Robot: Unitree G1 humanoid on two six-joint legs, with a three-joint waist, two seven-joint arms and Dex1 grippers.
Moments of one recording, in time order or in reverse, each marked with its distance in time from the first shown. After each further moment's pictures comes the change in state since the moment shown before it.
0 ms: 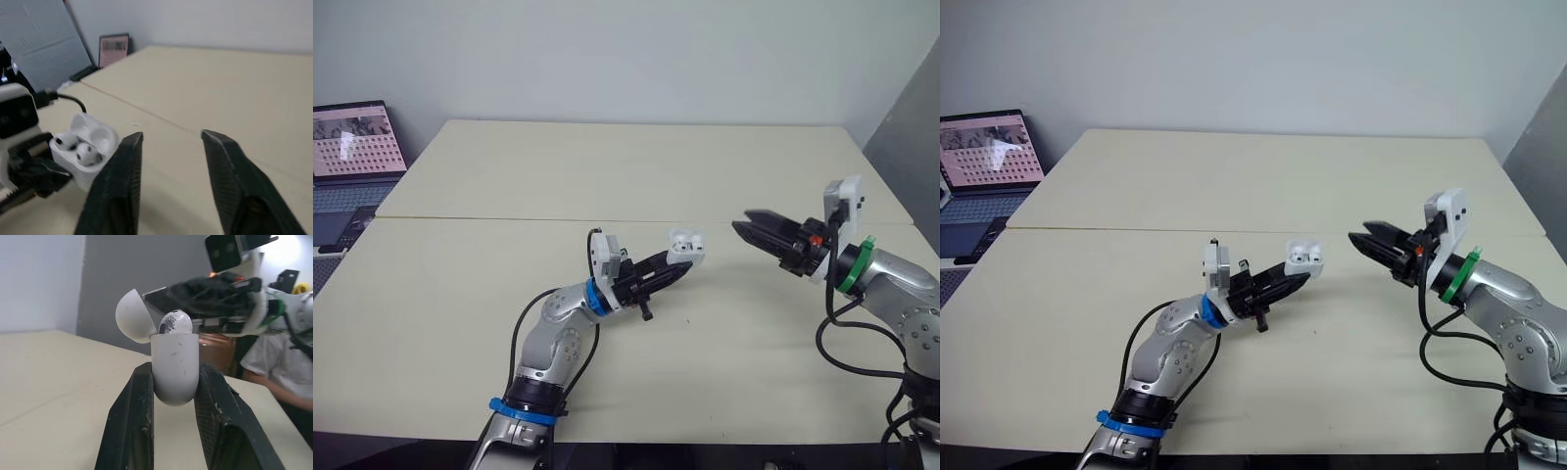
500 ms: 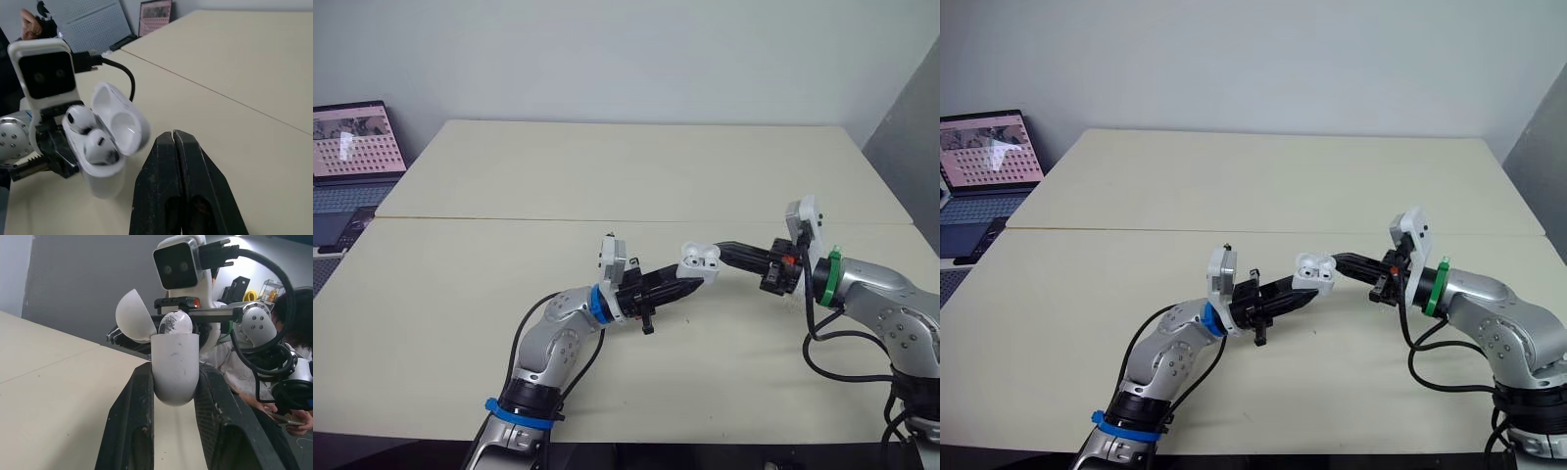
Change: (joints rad) left arm 0.011 0.017 -0.021 -0.070 -0.053 0.133 -0.036; right arm -0.023 0.019 0.102 -0.010 -0.011 0.001 0.113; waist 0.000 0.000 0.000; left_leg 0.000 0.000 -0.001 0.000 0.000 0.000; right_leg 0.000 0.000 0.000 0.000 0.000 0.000
